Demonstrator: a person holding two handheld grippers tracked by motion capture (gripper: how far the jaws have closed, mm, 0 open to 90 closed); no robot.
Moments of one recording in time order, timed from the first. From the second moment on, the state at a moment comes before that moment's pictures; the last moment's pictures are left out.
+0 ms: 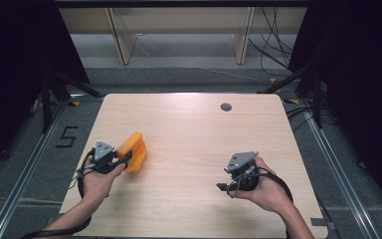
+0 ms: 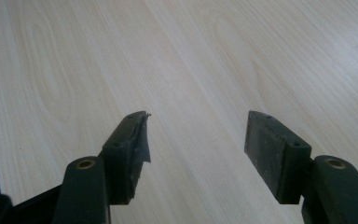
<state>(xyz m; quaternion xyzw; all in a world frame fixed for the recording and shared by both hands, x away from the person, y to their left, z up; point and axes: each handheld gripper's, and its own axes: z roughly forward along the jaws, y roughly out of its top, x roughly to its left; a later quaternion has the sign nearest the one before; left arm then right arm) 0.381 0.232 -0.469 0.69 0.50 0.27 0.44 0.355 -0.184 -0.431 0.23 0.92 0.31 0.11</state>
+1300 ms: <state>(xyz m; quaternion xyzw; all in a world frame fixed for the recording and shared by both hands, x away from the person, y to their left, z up) 0.366 0.234 -0.444 0.69 0.52 0.25 0.44 0.351 -0.181 -0.437 0.24 0.92 0.29 0.08</state>
